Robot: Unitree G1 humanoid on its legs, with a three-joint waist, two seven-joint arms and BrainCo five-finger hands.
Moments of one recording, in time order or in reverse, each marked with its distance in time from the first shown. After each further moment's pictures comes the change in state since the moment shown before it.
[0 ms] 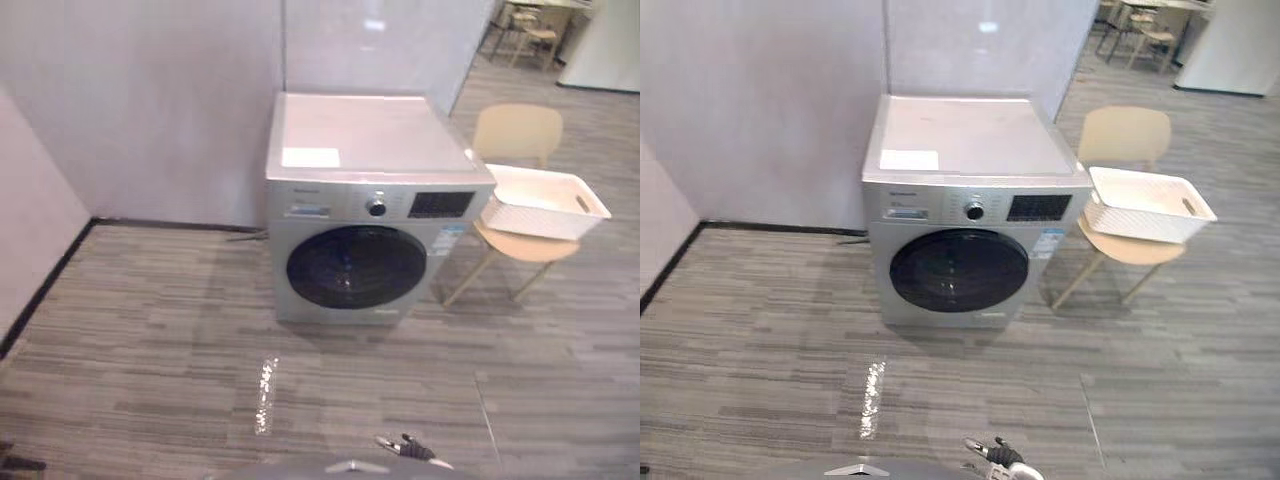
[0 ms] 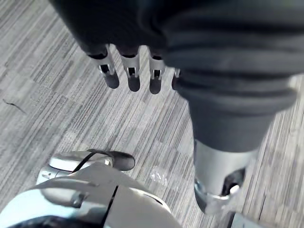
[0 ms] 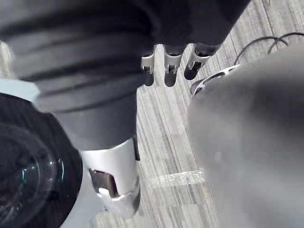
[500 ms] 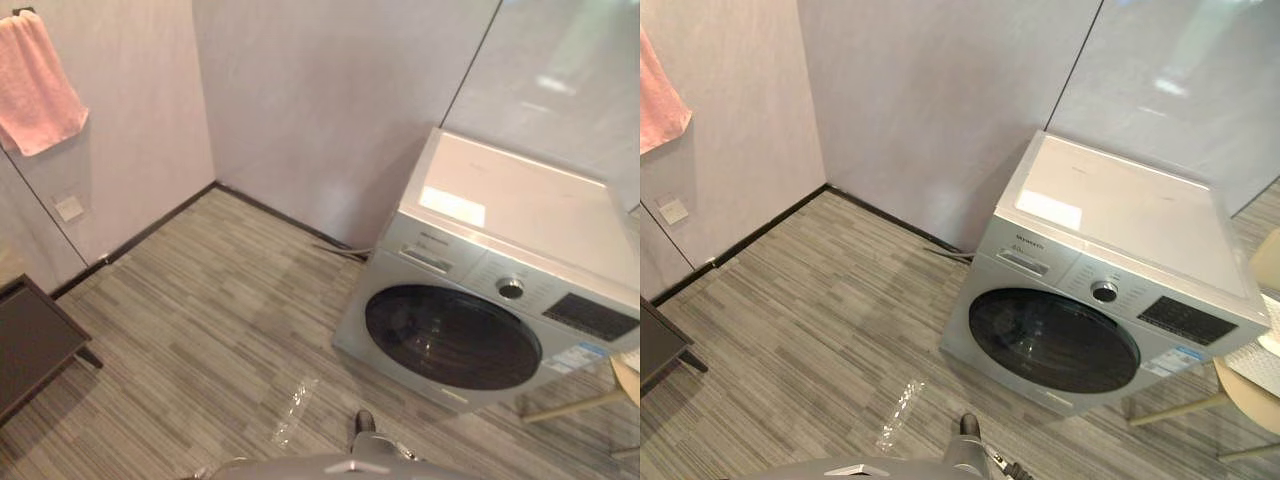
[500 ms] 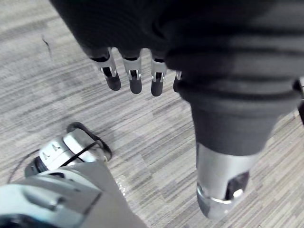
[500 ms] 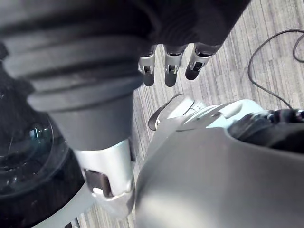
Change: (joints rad) left arm -0.036 -0.048 0.111 -0.073 -0.016 -0.014 -0.005; right arm 0.028 0.027 -0.146 -0.006 0.161 0.012 -0.005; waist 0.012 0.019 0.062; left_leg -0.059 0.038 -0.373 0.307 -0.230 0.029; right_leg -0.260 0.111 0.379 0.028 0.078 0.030
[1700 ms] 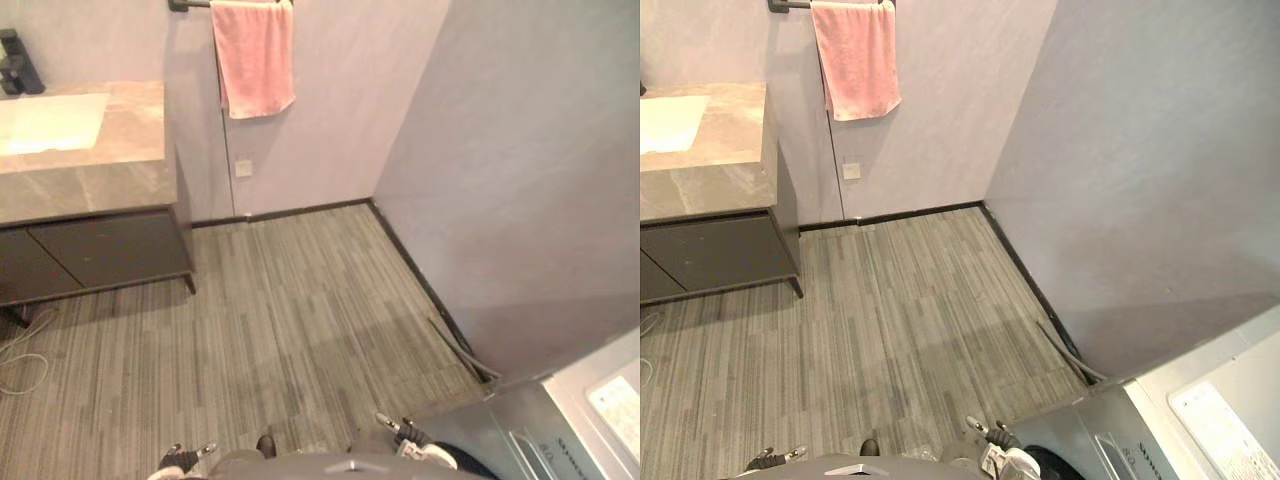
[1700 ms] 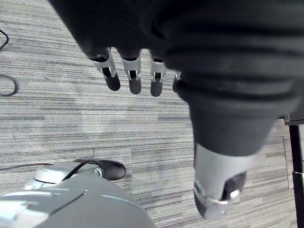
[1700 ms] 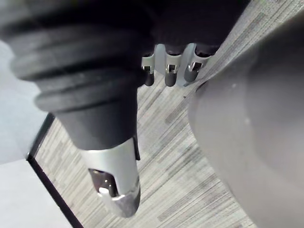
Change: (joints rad) left arm -0.045 0.034 -0.158 0.010 0.097 0.012 0.043; right arm -0.060 0.017 0.162 -0.042 -0.040 -0.021 -0.034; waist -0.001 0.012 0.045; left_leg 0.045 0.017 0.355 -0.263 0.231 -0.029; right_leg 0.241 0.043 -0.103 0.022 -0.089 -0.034
